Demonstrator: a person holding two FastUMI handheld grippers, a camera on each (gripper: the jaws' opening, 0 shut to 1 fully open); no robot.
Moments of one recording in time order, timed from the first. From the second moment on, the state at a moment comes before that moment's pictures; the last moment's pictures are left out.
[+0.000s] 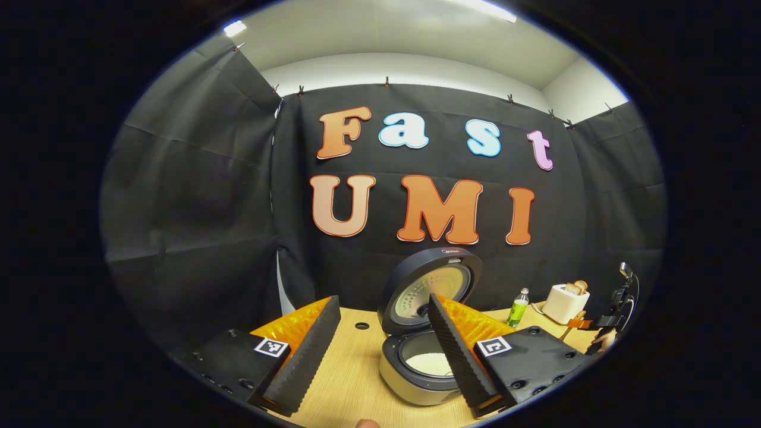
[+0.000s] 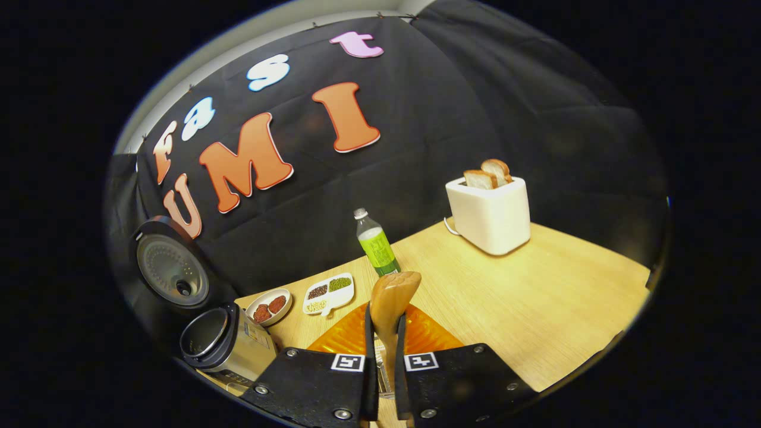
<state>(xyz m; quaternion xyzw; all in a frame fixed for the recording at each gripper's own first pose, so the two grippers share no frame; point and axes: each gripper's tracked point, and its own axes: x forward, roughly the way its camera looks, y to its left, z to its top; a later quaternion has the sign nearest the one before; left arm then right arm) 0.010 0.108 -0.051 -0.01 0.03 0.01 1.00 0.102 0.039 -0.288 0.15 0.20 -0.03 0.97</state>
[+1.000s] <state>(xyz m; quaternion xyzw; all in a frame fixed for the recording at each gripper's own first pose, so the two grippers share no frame) -0.003 0.111 -0.057 0.00 0.03 0.01 1.00 -0.019 0.166 -0.215 0.03 0.14 0.12 0.98</state>
